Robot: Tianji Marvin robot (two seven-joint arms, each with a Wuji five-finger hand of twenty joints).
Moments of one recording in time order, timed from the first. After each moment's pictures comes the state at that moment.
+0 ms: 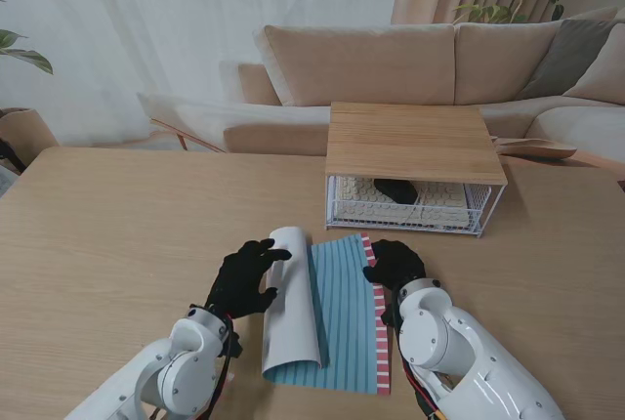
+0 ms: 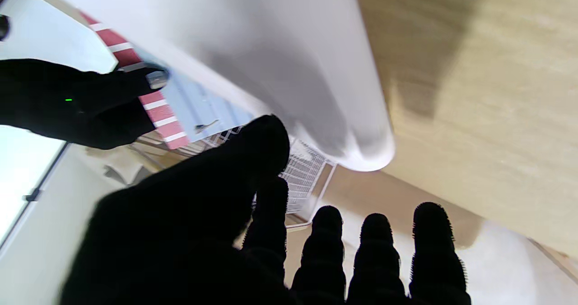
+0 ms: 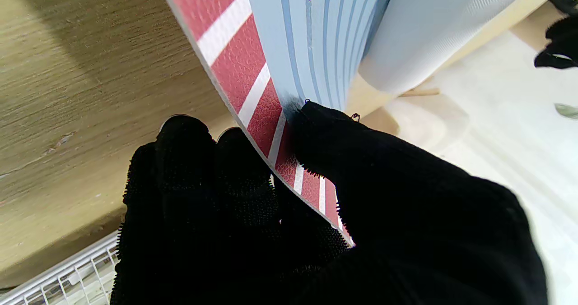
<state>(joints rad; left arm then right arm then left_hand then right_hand) 1.60 -1.13 -1.00 -1.55 0.73 0.03 0.22 -1.52 -1.16 1.07 -1.51 -0.52 0.26 -0.18 0.79 -0.49 0.91 -0.12 0.22 0.02 0.55 0.32 0.19 0.12 0.18 0.27 0.07 0.13 0.15 0.52 -0.06 0.22 0.63 0.32 0.77 -0.66 0.99 -0.22 0.87 0.20 0.94 0.53 1.10 0.26 1.11 0.77 0.90 0.29 1.17 0.72 0.33 0.25 1.12 0.64</state>
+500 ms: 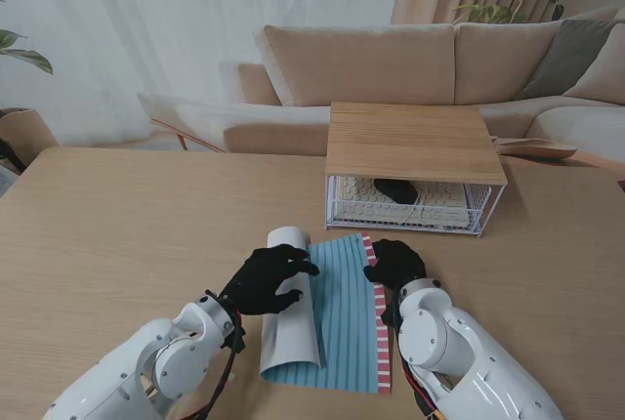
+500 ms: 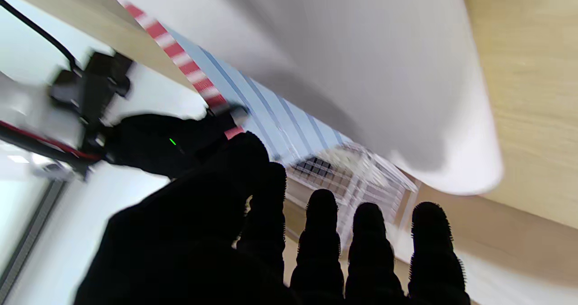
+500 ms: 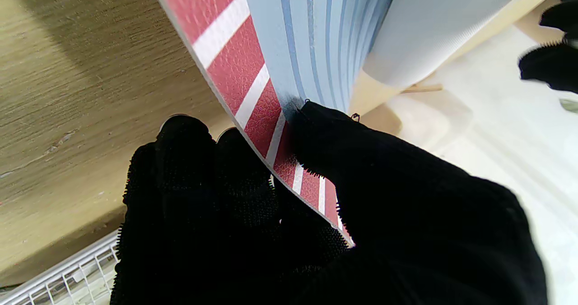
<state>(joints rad) 1.49 -1.10 -0.96 -1.50 0.77 -0.22 0.10 -1.52 -1.16 1.07 -1.51 -0.52 0.26 -0.20 0.75 -0.29 0.69 -0.12 0.35 -0.01 0.55 0.33 0.22 0.08 0.43 0.32 0.11 0.08 0.31 0.43 -0.06 0.21 0.63 0.32 0.77 -0.66 0.99 -0.22 0.87 0.20 0.94 0.53 1.10 0.26 1.11 0.77 0.90 0.29 1.17 0.72 0.33 0.25 1.12 0.64</state>
